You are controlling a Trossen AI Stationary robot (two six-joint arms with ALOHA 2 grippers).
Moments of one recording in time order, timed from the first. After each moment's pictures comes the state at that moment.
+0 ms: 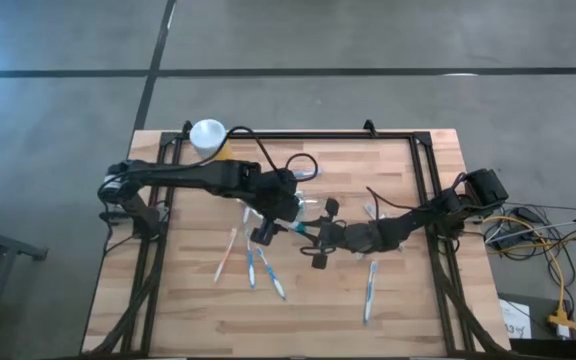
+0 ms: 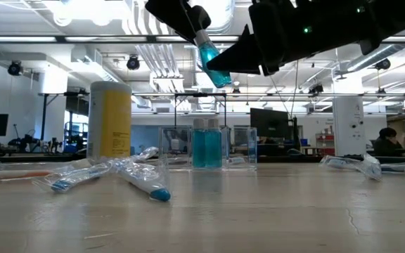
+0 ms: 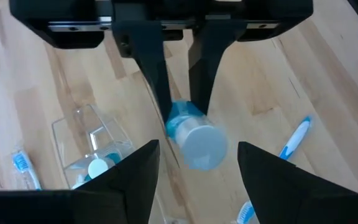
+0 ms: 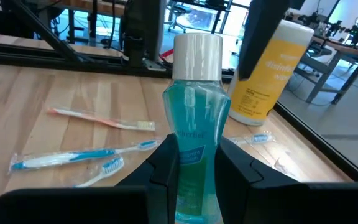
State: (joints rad) left arm 0.00 1.67 1.62 -0.89 0.15 0.37; right arm 0.27 1.67 0.71 0.74 0.57 -0.05
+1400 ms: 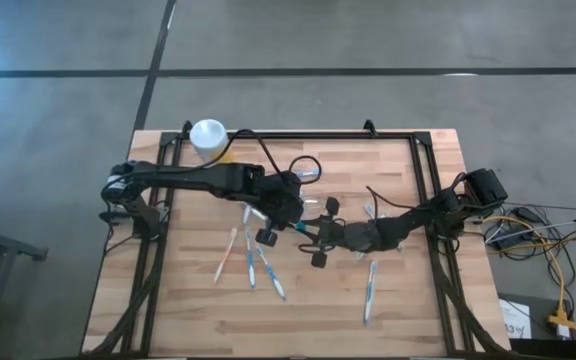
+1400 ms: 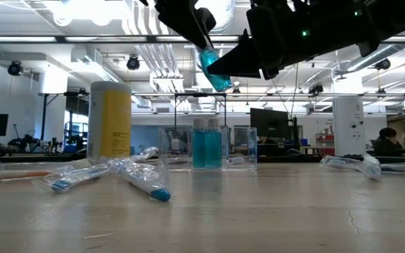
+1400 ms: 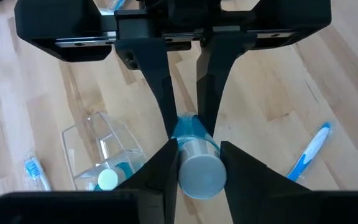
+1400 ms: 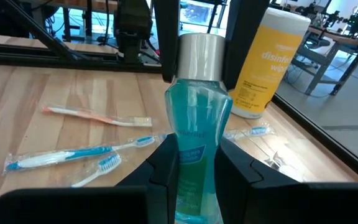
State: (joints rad) left arm -0.01 1.70 1.62 -0.85 0.11 0.38; right arm 0.26 1.67 0.71 0.73 0.57 -0.03
